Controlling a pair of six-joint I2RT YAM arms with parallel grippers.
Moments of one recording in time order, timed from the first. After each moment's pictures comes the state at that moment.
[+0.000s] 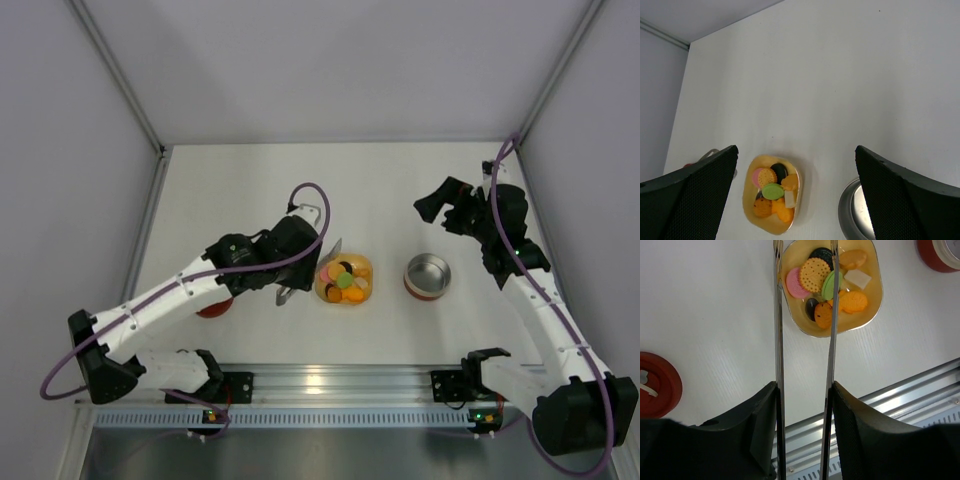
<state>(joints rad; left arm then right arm) -0.95 1.25 1.27 -0.96 -0.28 -0.55 0.12 1.00 0.86 -0.23 -0.23 0.52</state>
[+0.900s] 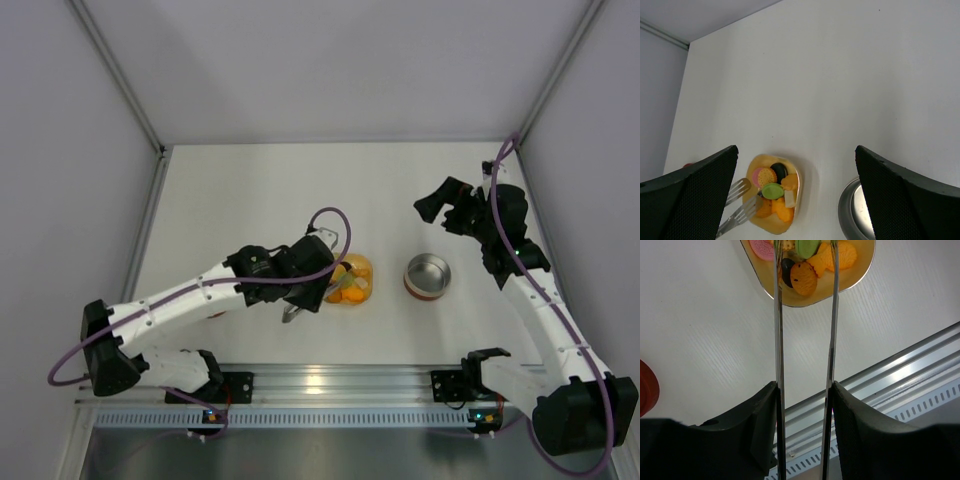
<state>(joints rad) -1.06 1.29 1.20 -0.96 -0.21 -0.55 0.12 1.00 0.86 -0.23 -0.23 0.52</state>
